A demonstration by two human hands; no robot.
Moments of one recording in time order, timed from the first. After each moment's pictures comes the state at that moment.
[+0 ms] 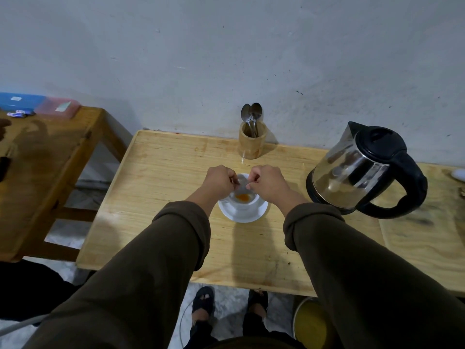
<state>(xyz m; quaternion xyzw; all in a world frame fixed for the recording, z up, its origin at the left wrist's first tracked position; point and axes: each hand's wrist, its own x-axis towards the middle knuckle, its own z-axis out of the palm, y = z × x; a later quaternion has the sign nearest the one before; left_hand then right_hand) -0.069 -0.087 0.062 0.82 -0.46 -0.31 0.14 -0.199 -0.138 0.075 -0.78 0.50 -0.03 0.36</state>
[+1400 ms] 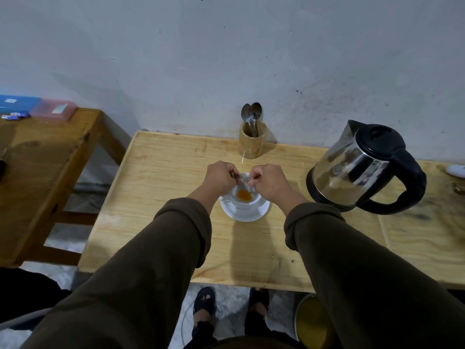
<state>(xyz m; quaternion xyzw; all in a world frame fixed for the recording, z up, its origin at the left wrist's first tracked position) -0.065 -0.083 0.074 0.81 -0.45 -0.32 0.21 -0.194 -0.133 0.077 -0.78 0.52 -0.06 0.35</state>
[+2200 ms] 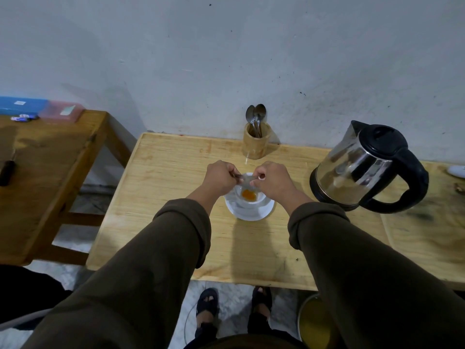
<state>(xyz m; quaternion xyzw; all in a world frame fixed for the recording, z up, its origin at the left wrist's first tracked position) -0.057 -0.071 0.081 0.80 -0.44 -0.33 0.24 -0.192 -0.126 0.084 -0.81 0.50 -0.06 0.30</state>
